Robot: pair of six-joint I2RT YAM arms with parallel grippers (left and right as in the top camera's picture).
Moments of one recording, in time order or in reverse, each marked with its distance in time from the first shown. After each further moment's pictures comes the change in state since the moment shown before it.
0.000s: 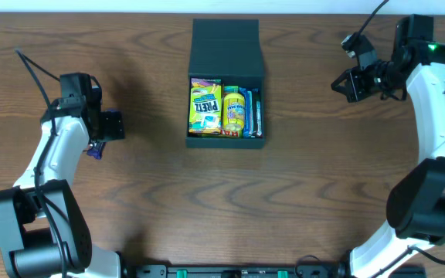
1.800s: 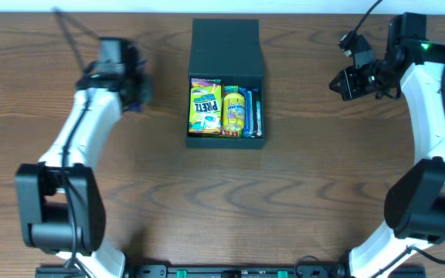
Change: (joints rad) left arm -0.289 0.123 0.309 0.052 0.096 -0.120; right arm 0.033 0.000 0.000 0.021 0.064 0.101
